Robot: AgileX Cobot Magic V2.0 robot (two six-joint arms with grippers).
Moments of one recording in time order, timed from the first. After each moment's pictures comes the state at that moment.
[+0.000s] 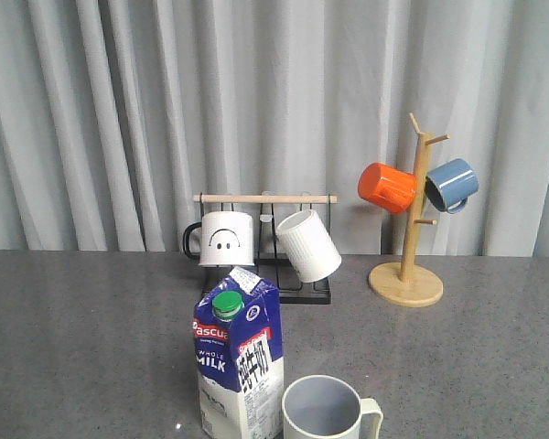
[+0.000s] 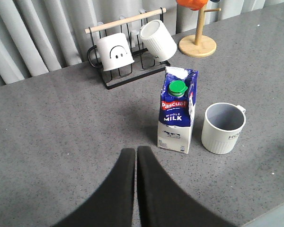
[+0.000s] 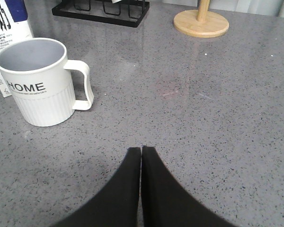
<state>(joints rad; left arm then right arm) -0.38 0.92 -1.62 0.01 1.29 0.04 0.40 0.47 -0.40 -0.37 0.47 0.40</state>
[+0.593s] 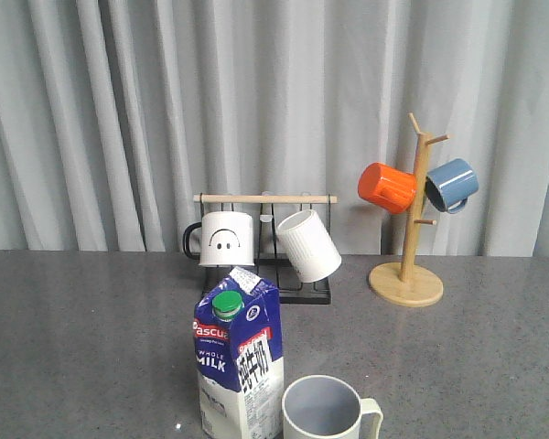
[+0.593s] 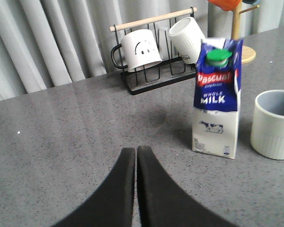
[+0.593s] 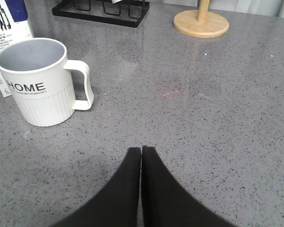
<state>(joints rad) -0.29 0.45 -0.58 0.08 0.45 0.04 0.40 0.47 -0.40 -0.37 0.47 0.40</state>
